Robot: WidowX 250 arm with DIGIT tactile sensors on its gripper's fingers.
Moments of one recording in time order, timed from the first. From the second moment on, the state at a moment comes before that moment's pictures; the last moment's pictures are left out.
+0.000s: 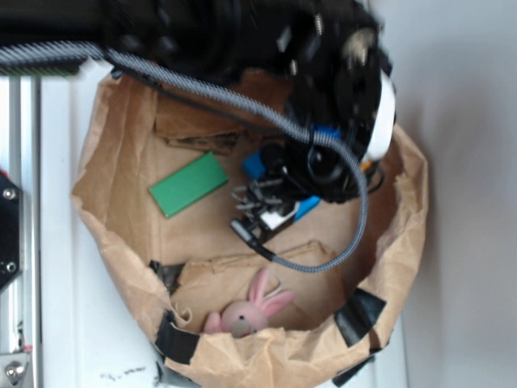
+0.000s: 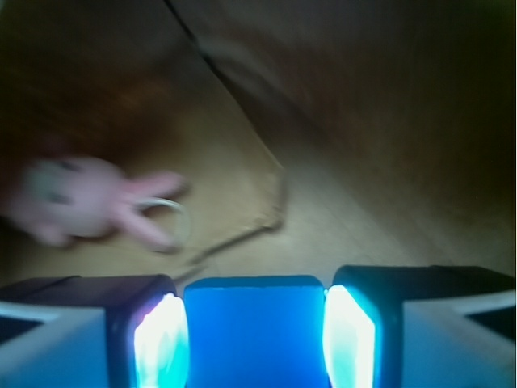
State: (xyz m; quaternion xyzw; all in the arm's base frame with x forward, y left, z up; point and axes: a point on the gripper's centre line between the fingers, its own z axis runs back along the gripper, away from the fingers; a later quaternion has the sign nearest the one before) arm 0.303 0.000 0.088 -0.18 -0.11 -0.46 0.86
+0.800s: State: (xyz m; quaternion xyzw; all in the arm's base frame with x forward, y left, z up) arm 0.277 0.020 0.135 -0.19 -0.11 -0.18 0.96
